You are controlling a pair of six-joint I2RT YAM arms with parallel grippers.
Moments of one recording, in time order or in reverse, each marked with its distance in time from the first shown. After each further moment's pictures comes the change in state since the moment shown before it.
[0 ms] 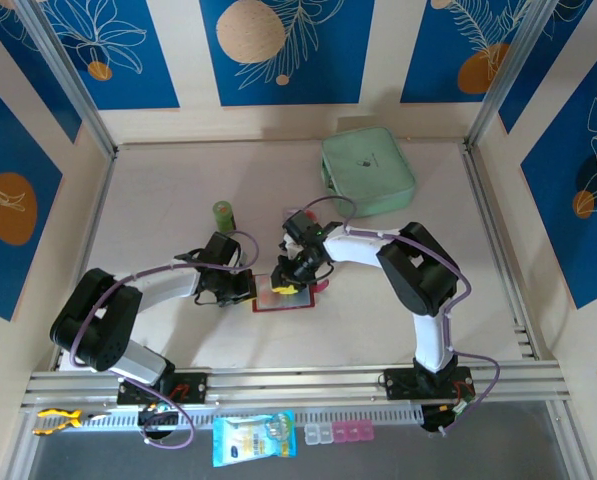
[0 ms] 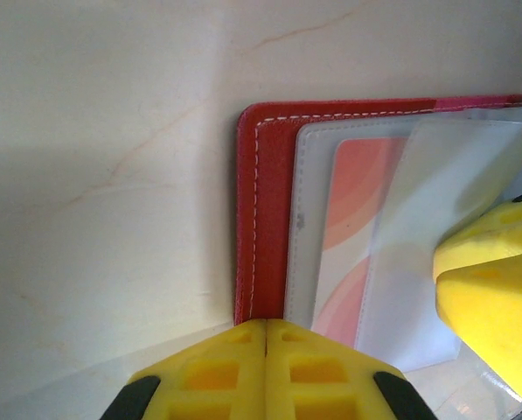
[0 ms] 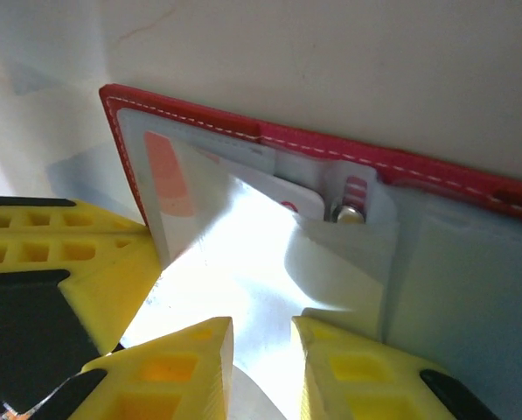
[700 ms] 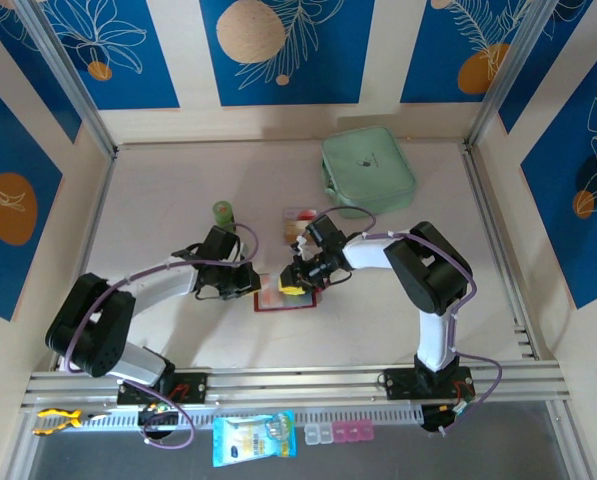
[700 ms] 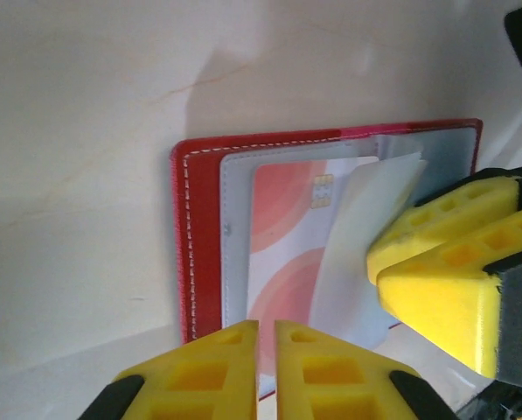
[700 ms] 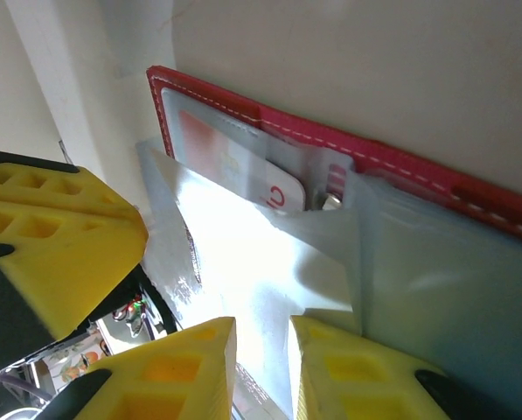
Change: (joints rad) left arm -0.001 -0.036 0.041 0.000 0.034 -0.031; right arm -0.100 -0.035 -0.214 0.316 -0.232 -0.002
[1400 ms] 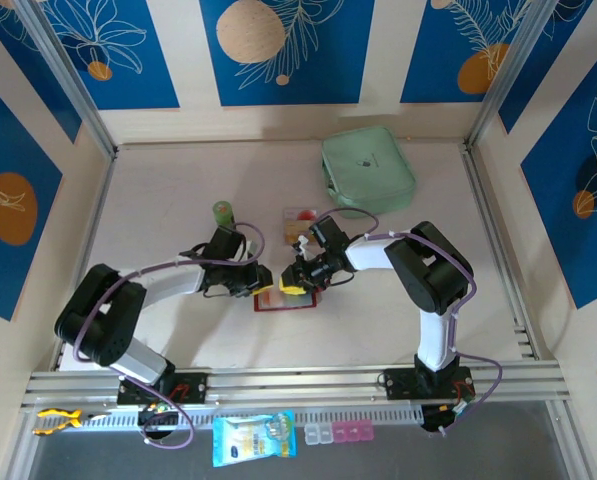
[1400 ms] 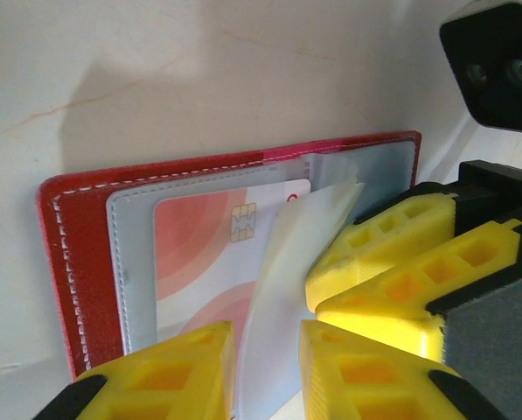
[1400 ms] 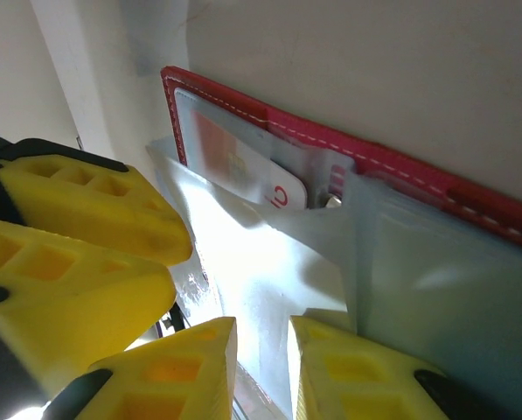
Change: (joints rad) left arm -0.034 0.072 0.000 0.143 0.075 -0.086; right arm -0.015 0.000 -0.031 0.061 -0.034 0.003
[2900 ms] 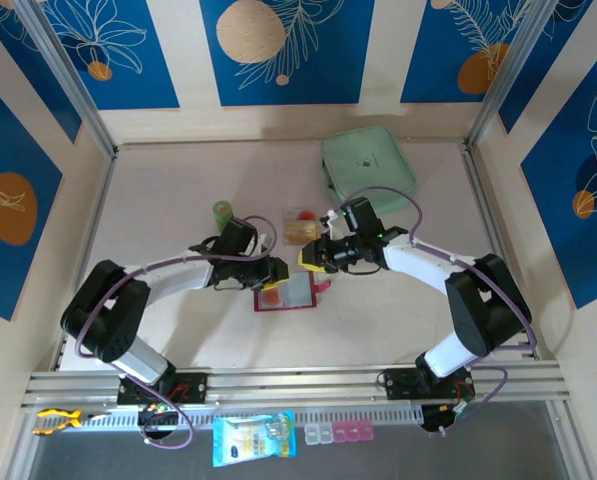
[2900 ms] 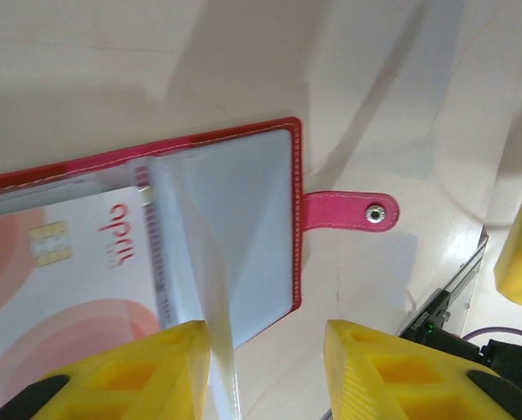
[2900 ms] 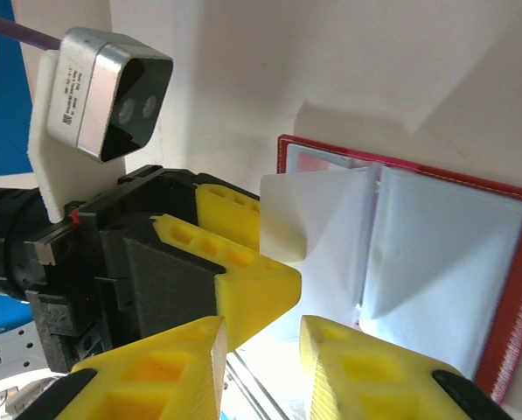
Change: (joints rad) left arm -0.071 0.037 0.103 0.021 0.064 -0.028; right arm -0.122 -0.387 -0.073 -0.140 0.112 -0.003
